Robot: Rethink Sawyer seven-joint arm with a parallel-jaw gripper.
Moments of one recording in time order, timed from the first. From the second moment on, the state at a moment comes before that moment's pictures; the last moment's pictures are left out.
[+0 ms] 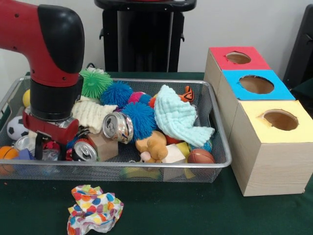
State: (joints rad) arm -0.56 -0.34 0.08 1.28 -0.44 0.43 1.99
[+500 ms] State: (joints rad) arm -0.52 -0.30 0.04 1.20 -0.44 0.61 1.99
